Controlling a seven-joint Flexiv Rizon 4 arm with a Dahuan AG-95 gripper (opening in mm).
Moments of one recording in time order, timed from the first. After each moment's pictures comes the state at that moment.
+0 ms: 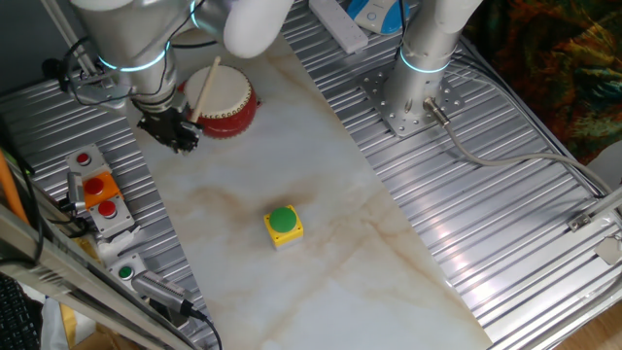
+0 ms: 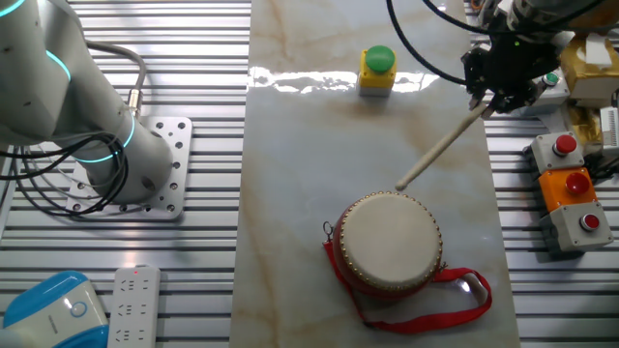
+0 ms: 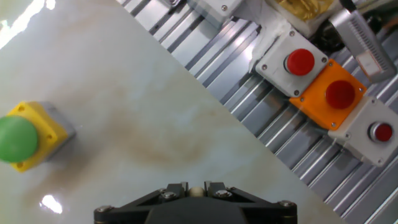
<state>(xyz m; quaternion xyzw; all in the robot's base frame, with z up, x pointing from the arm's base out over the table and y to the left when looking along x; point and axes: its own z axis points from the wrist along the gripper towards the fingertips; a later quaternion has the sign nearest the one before) 0.633 0.018 0.199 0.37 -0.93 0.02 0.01</state>
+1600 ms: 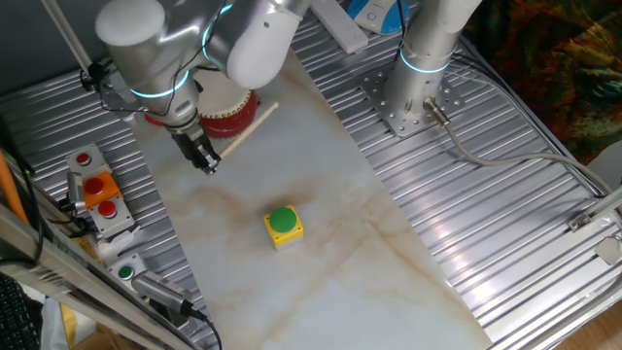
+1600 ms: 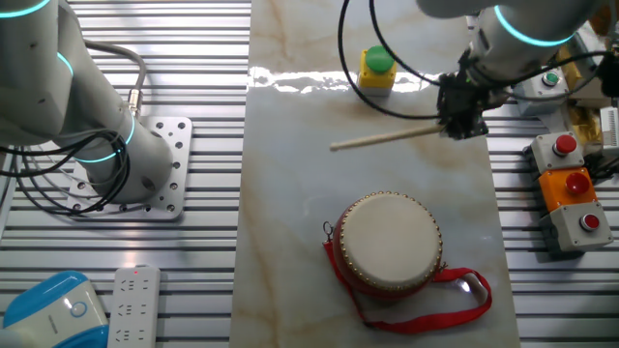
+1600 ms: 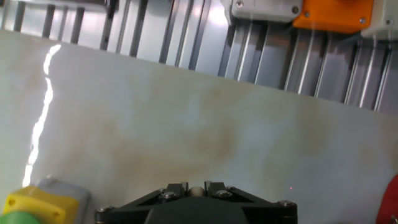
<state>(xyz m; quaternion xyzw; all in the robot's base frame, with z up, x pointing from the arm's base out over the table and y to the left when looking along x) 0.594 0.023 0.104 0.16 -0.99 -0.03 0.02</state>
